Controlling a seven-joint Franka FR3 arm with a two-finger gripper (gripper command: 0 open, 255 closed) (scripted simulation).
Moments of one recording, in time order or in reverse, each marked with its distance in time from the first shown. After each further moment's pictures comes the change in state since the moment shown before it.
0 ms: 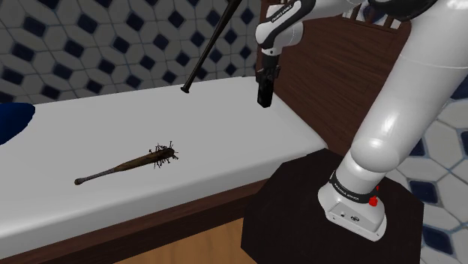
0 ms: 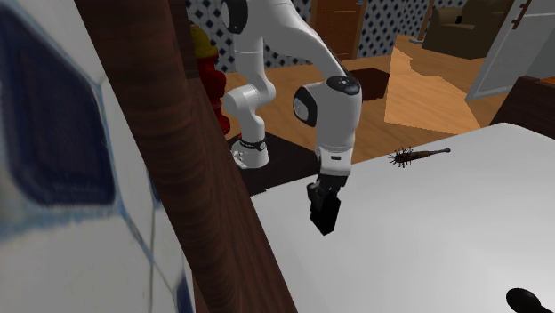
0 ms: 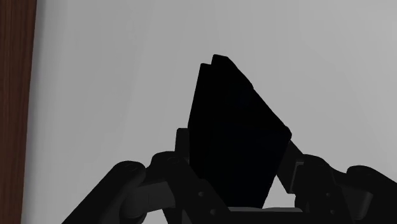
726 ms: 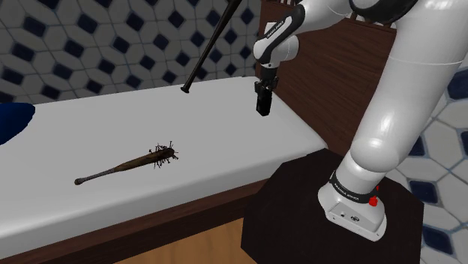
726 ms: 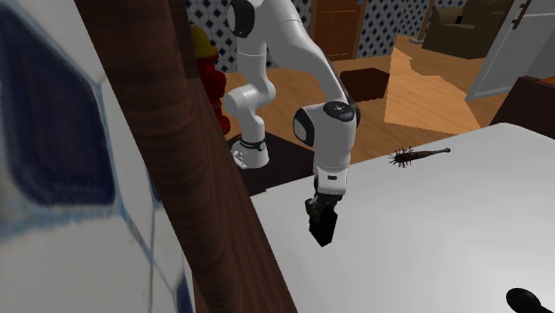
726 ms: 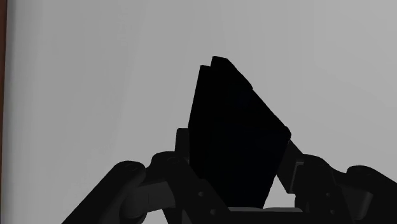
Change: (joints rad) arm -0.007 0.090 0.005 -0.050 0.044 0.134 -0.034
